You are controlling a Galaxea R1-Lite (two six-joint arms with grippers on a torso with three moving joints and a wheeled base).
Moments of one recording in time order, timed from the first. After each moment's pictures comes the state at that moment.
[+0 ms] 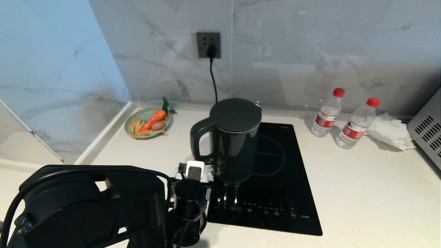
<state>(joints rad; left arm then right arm) -0.77 2.32 -0.64 -1.52 0.82 0.08 0.00 0.00 0.00 -0.01 0.00 0.00</state>
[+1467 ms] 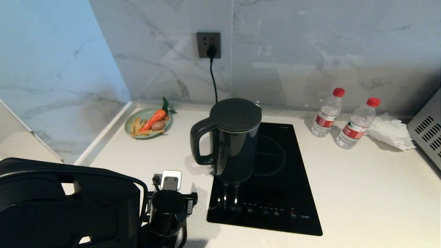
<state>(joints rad) -0.75 2.21 -0.39 -1.52 0.82 -0.07 0.00 0.00 0.00 -0.01 0.00 0.00</state>
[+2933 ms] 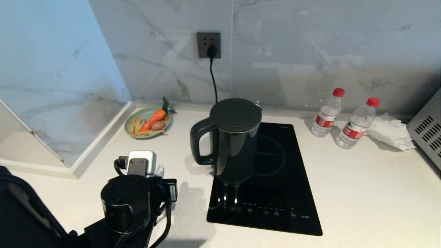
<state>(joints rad) -0.74 1.84 -0.33 -1.33 0.76 -0.10 0.00 0.00 0.00 -0.01 0.00 0.00</state>
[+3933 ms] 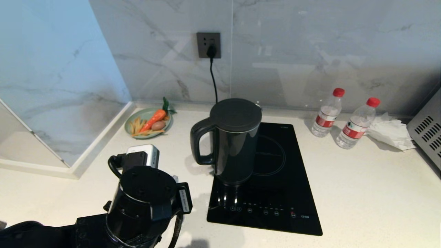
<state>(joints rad) -0.96 1.58 -0.62 -0.48 0.81 -0.56 0.00 0.00 0.00 -0.01 0.00 0.00</state>
